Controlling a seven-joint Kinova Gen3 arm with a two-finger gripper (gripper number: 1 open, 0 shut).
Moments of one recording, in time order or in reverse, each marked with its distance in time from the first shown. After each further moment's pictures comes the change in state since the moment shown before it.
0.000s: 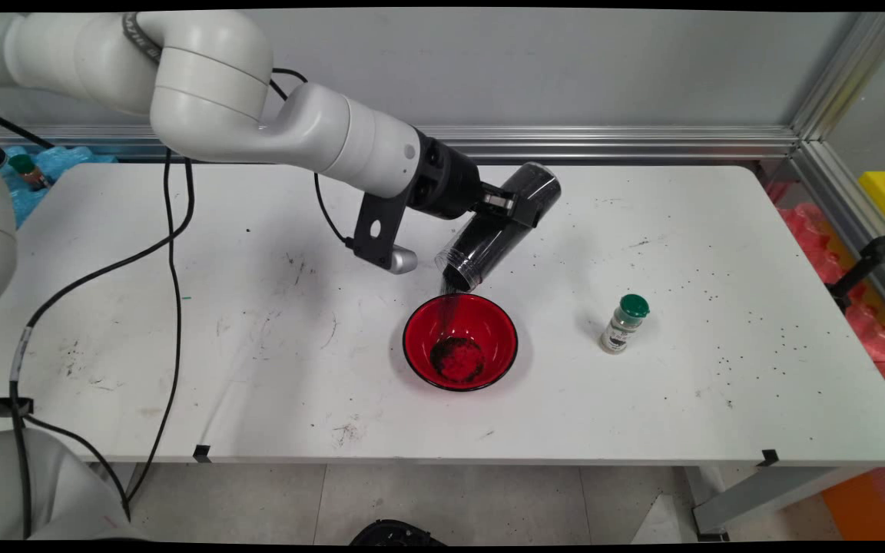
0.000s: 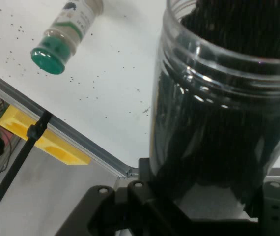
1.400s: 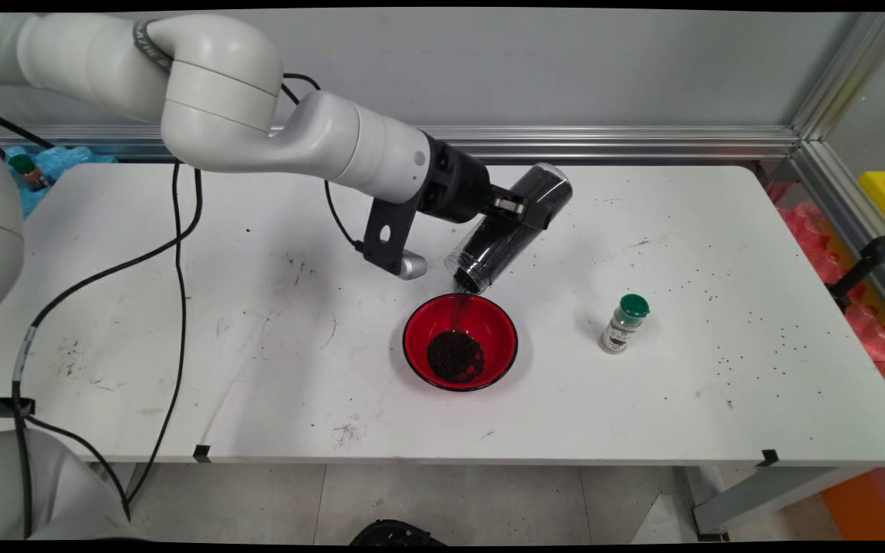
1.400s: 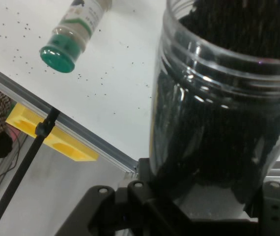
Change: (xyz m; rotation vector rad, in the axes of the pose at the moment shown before) arm 0.003 -0.009 0.006 0.013 -0.021 0.026
